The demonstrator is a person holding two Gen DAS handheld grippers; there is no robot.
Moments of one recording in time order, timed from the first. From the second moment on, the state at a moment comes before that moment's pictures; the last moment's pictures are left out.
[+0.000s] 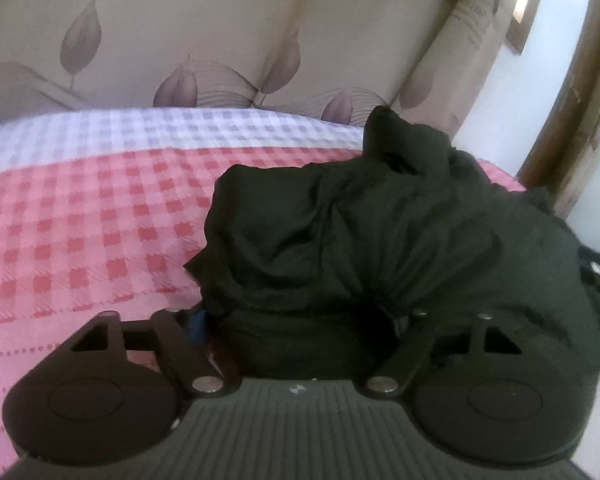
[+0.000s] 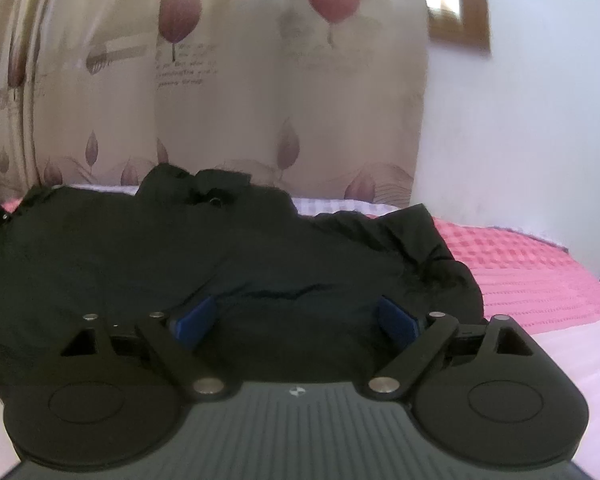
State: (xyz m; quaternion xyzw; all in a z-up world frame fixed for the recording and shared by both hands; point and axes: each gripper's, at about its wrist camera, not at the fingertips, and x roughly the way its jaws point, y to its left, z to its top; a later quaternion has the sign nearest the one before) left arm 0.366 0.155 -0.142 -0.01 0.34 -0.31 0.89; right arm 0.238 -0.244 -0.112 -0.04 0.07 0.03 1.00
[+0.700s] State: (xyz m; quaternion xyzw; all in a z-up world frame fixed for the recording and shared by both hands) left arm 0.350 0.140 -0.141 0.06 0.30 -0.29 0.91; right arm 0.242 -0.234 -0.113 -0.08 0.08 0.01 0.99
